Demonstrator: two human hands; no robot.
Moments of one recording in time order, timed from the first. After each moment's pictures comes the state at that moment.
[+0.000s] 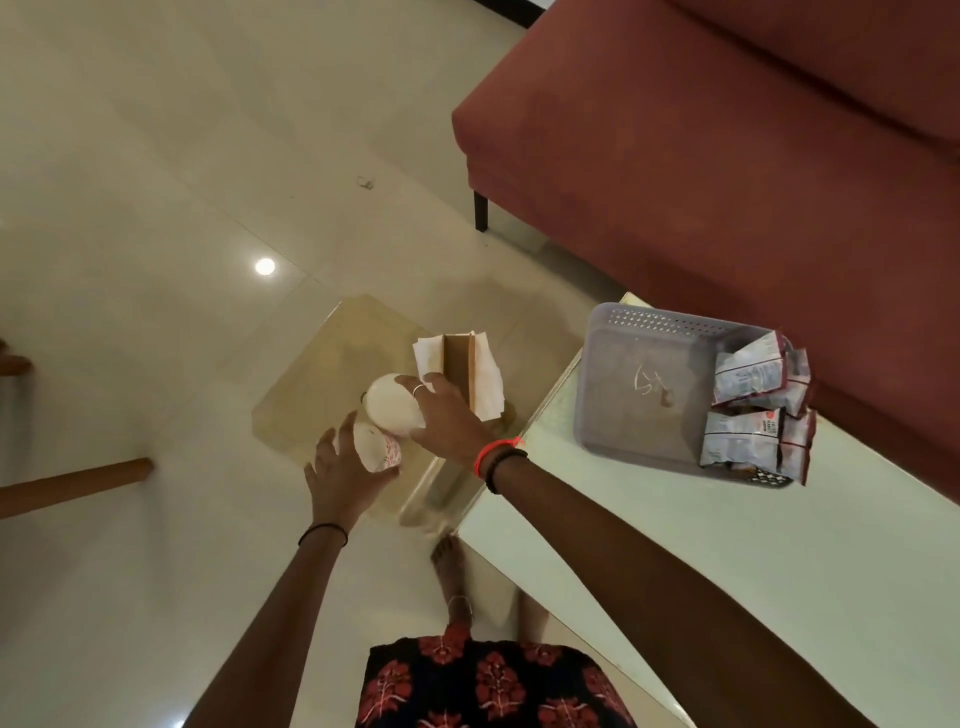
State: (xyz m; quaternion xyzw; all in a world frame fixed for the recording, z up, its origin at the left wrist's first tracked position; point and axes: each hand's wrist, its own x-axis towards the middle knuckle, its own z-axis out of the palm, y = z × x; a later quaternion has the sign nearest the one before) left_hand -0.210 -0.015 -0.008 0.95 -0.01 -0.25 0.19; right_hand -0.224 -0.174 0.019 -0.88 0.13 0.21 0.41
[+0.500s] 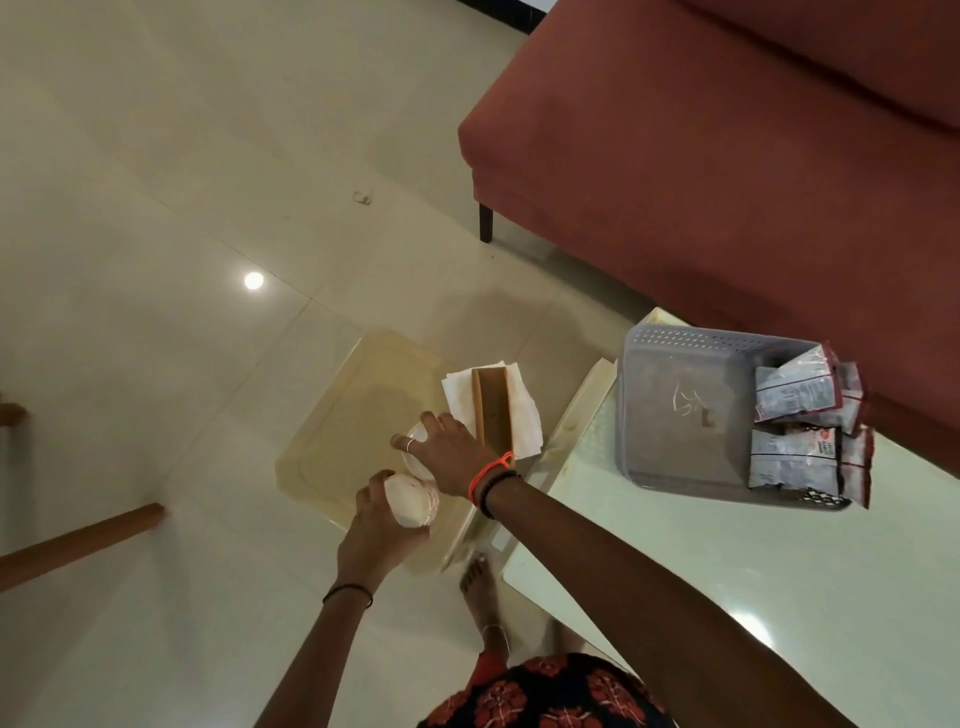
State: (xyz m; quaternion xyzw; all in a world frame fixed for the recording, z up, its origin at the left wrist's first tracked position) left_hand -0.177 0.002 -0.020 0.90 -0.04 -0.37 0.23; right_hand -0.171 -0.148 -0.012 -0.95 -0.01 0.25 0.17
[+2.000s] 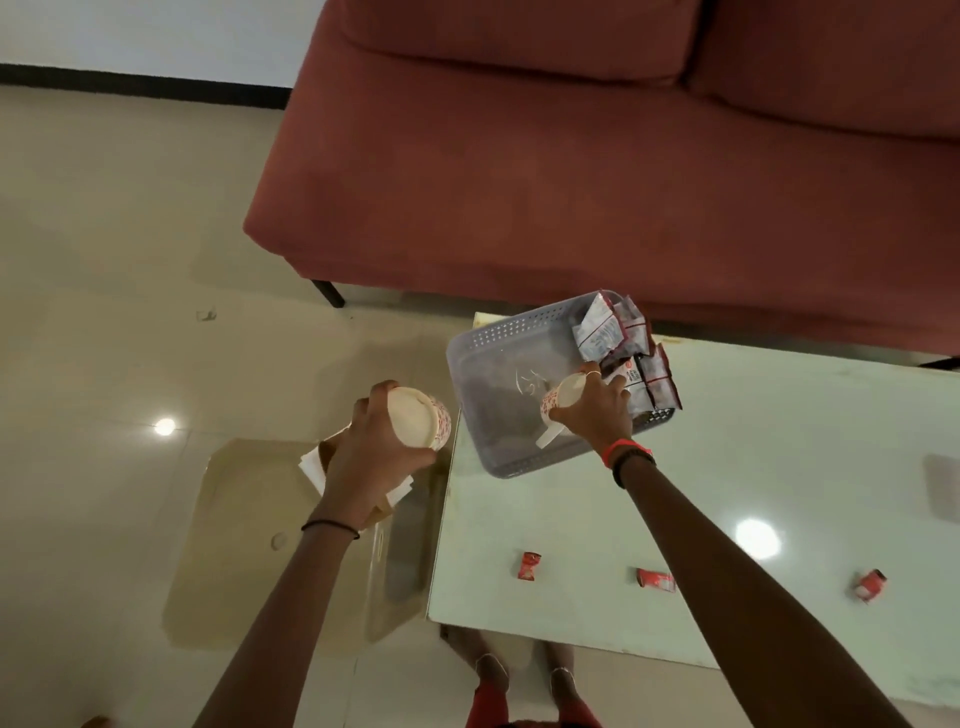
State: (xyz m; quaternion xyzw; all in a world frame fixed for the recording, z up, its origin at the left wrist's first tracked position) left_hand -0.201 -0.227 0.100 0.86 -0.33 -0.32 0.20; right_hand -0.397 -0.400 0.022 -0.70 0.64 0.05 0.31
